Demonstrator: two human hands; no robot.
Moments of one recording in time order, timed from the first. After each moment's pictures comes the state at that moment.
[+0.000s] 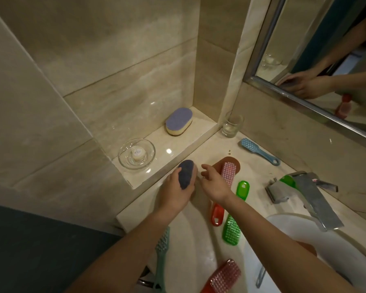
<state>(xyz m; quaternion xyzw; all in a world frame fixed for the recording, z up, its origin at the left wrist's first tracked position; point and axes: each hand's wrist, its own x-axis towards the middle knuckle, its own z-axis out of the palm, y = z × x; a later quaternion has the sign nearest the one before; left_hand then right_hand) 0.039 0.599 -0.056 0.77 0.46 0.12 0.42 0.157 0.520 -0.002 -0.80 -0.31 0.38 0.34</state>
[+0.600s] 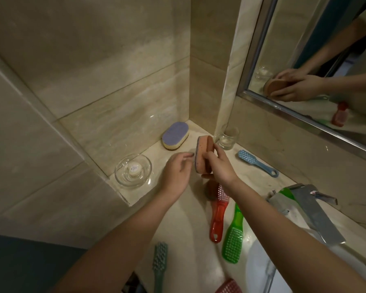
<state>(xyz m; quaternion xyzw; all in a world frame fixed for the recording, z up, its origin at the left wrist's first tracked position) 0.095 0.639 0.012 0.75 0.38 0.25 0.48 0.202 0.553 0.055 -0.70 -0.17 0.40 0.57</state>
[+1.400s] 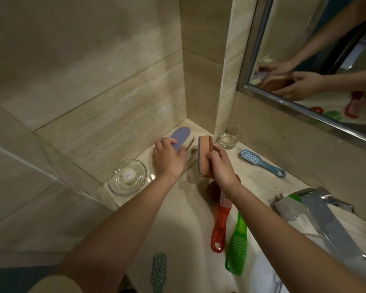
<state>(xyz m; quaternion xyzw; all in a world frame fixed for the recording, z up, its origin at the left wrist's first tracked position) 0.139 0.693 -0.004 0.80 0.49 0.23 0.27 0.223 0.567 0.021 -0.70 -0.13 0.39 0.58</state>
